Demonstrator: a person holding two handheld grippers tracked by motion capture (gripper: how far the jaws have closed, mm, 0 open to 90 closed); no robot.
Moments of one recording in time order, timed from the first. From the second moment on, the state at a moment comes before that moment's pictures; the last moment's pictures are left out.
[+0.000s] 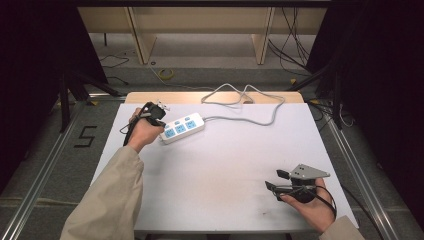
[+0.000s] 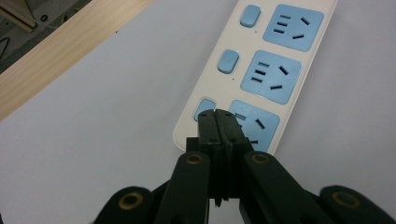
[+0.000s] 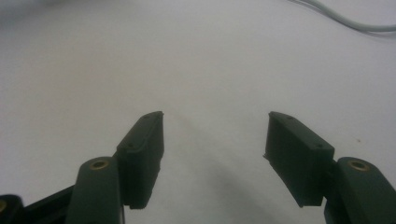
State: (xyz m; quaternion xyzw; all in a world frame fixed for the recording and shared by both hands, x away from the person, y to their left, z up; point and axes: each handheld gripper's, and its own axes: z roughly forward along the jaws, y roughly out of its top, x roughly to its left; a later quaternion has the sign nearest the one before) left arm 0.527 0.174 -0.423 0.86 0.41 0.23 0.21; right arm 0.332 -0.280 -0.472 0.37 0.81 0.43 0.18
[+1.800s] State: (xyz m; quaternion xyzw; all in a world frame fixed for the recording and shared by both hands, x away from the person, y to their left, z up) left arm 0.565 0.166 -0.418 0.87 0.40 0.21 0.18; right arm 0.333 -0.280 -0.471 0.37 0.81 0.42 0.18
